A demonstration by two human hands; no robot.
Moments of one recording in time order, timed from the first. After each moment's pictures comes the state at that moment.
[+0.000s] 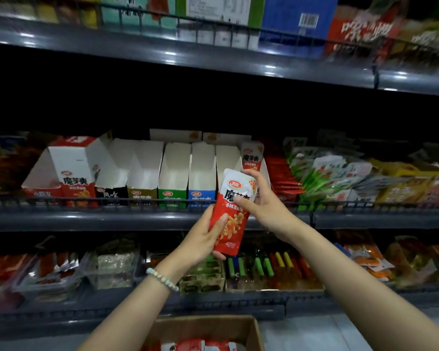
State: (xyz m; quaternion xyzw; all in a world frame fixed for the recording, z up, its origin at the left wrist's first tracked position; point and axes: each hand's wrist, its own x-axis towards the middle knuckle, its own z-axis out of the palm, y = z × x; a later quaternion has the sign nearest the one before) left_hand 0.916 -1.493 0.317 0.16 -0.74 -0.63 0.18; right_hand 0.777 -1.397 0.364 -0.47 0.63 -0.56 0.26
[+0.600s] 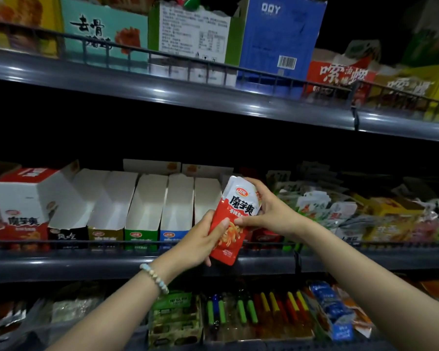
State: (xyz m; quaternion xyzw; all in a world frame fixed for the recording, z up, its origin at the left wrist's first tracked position) left_hand 0.833 -1.520 0.361 0.14 -0.81 -0.54 0.17; right_hand 0.683 -1.404 0.416 -0.52 0.68 -0.47 0.24
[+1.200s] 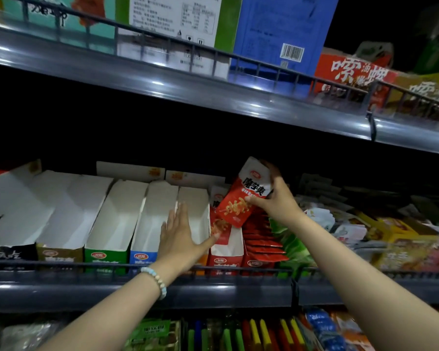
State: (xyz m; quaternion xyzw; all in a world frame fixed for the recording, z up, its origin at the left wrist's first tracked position) left_hand 0.756 -1.568 0.322 0.33 -0.86 -0.29 0.26; right_hand 0.579 -1.451 0.415 -0.49 0.73 -0.48 -0.02
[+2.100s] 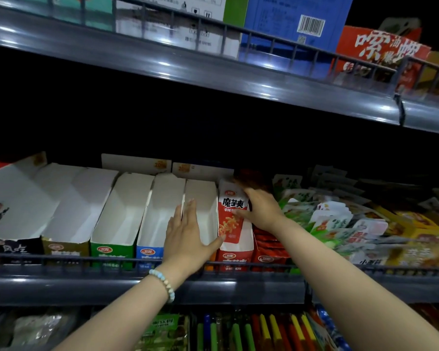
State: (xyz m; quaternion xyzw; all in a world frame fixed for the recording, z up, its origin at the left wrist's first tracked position) left_hand 0.755 -1.568 0.310 0.34 -0.87 -0.22 0.27; right_hand 0.583 -1.495 0.371 -0.50 0.85 -0.14 -0.10
